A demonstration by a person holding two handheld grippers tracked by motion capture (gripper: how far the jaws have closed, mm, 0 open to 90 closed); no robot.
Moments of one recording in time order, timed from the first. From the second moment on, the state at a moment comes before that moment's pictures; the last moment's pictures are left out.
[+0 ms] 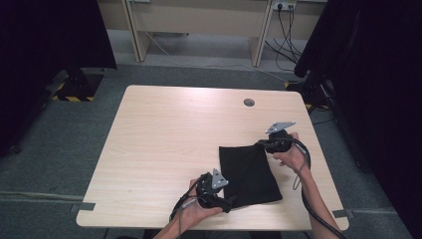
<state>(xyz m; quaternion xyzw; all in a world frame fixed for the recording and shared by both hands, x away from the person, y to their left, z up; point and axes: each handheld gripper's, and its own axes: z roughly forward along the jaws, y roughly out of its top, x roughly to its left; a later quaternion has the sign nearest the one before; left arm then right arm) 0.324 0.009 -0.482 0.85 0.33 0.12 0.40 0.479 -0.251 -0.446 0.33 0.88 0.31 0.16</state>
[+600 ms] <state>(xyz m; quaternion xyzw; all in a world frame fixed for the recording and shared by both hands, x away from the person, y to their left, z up) 0.329 0.028 -0.481 0.83 0.35 0.11 0.42 0.432 -0.260 -0.437 0.38 0.82 0.38 0.18</state>
